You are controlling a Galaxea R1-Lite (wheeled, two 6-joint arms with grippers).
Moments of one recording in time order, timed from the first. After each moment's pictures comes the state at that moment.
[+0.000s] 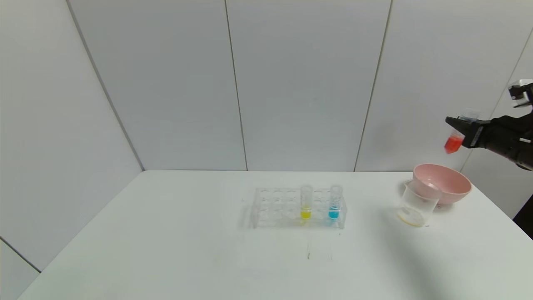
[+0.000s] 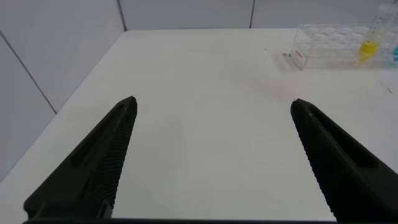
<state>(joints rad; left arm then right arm) 0.00 0.00 0.00 0.00 0.00 0.00 -0.25 1.83 -1.00 -0.84 0.46 0.00</state>
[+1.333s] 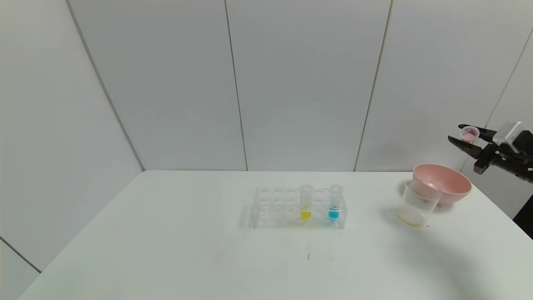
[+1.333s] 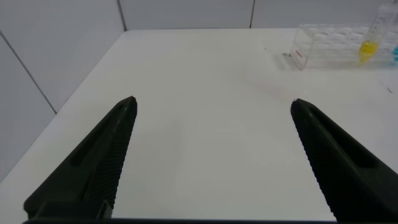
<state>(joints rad) 0.00 0.00 0.00 0.00 0.00 0.00 -0.37 2.01 -0.93 -1.23 0.87 -0.76</state>
